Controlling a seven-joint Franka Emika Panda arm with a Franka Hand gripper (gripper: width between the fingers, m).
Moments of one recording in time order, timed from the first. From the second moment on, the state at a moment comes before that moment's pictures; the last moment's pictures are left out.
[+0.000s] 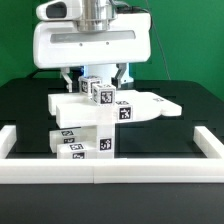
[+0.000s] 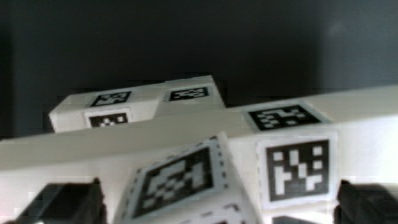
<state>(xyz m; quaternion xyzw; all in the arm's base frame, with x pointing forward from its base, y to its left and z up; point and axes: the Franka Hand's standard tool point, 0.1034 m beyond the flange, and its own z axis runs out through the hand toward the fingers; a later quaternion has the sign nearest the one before) 0.522 -0.055 0.105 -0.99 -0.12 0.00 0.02</state>
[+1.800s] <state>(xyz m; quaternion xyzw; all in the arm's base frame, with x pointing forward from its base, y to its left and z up) 0.521 -0.060 0.105 -0.99 0.12 0.01 0.02</state>
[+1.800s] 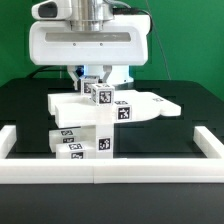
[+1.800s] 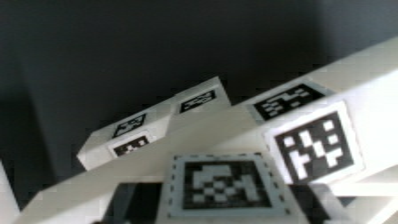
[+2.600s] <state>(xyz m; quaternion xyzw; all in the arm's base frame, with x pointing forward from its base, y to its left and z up) 0.522 -0.056 0.105 -0.92 0.40 0.01 0.02</state>
